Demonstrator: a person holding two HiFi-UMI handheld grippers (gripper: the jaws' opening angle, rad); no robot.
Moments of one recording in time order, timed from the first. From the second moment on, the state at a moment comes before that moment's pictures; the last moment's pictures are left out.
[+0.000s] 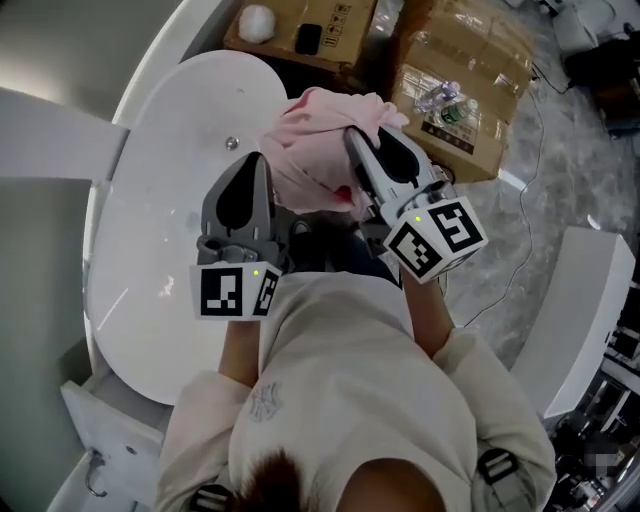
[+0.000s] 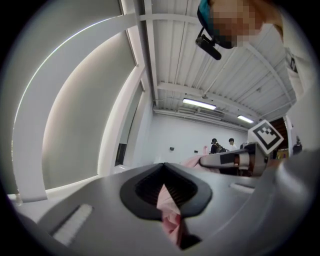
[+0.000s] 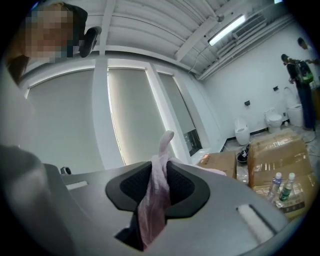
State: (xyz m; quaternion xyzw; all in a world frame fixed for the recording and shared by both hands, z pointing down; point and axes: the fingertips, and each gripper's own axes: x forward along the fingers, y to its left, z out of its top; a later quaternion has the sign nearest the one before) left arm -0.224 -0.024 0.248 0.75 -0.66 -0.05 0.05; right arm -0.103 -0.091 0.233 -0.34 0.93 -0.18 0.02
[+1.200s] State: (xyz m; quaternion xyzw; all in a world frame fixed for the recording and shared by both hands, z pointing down) left arm 0.066 -0.083 0.241 0.85 -0.52 -0.04 0.05; right arm 0.205 -0.101 0.238 -0.50 0.85 -0.17 0.05
